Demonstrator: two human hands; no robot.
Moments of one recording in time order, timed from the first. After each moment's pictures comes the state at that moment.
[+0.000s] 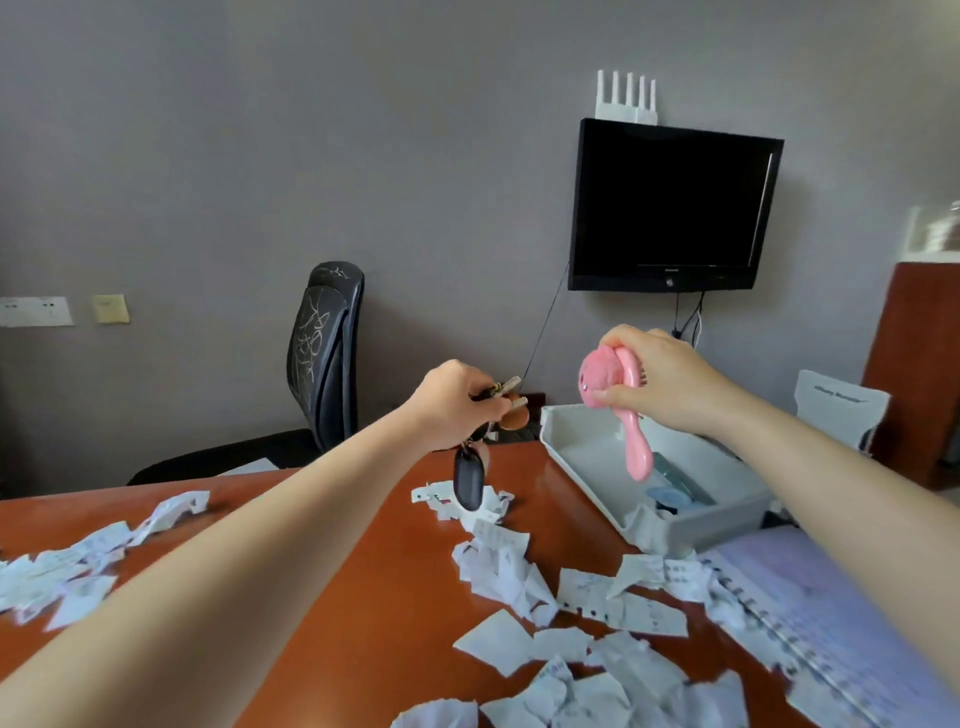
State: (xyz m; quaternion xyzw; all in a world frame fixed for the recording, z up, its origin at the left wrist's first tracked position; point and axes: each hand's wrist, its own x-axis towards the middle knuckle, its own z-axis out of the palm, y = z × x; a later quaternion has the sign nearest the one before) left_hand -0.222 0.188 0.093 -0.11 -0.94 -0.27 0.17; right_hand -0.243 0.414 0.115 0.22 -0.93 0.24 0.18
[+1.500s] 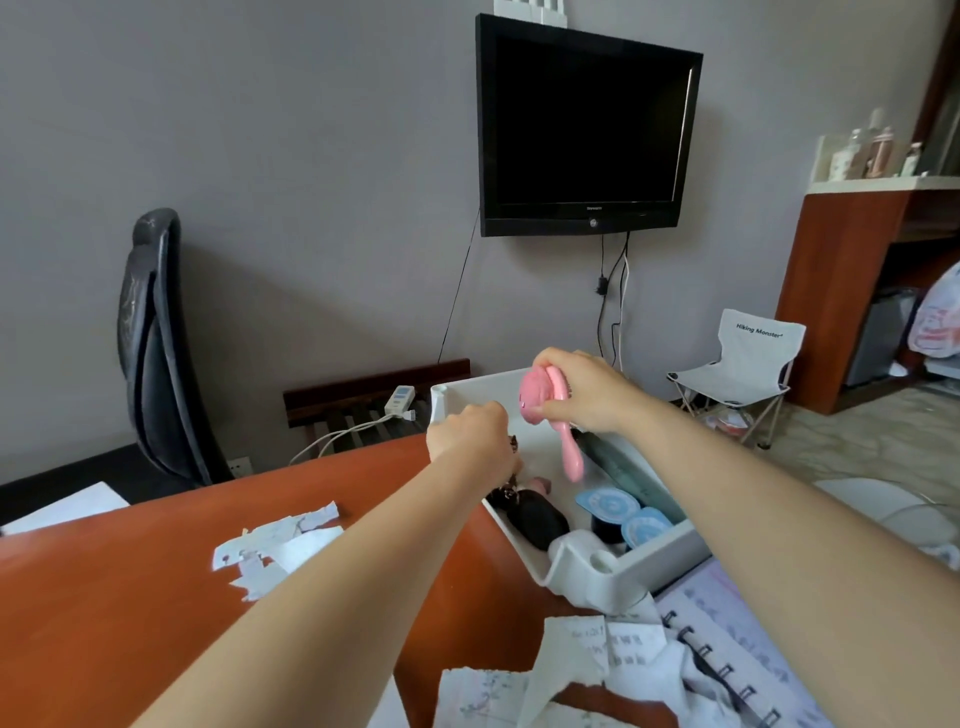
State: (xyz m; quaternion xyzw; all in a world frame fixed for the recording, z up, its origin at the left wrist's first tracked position) left_hand -0.411 0.336 -0.019 -0.03 -0.99 -0.08 0.09; right_hand -0.440 0.479 0.006 0.14 -0.95 0.25 0.10
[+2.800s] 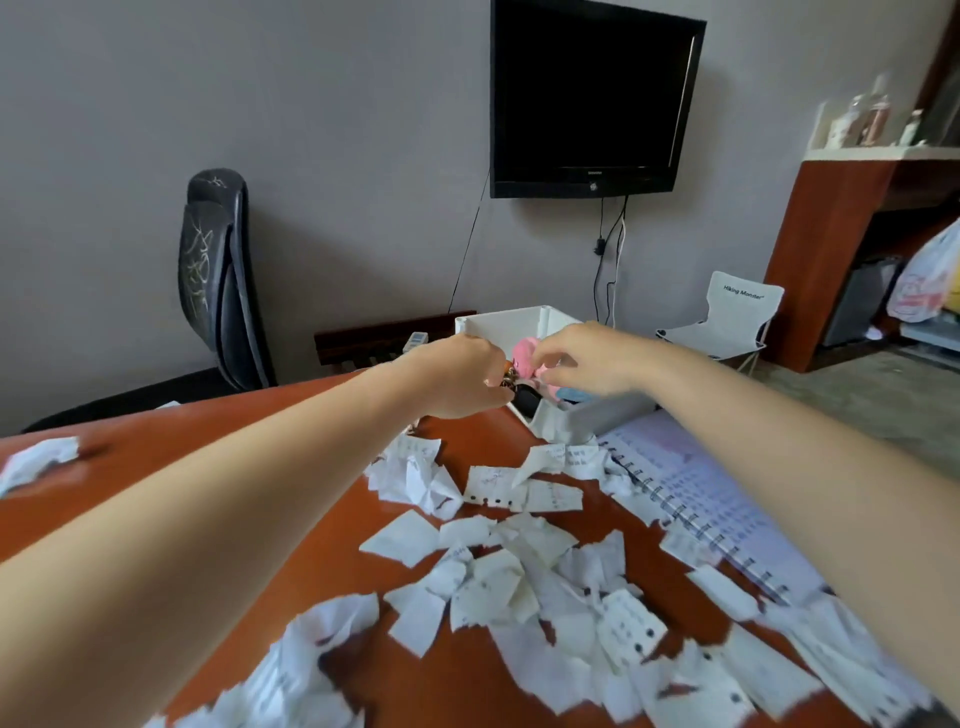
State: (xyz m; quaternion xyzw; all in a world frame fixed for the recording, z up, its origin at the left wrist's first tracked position) left_hand -0.218 0.287 0.058 -0.21 -0.98 0.00 0.03; right_hand -0.259 0.462 0.053 0.23 -0.97 0.09 0.00
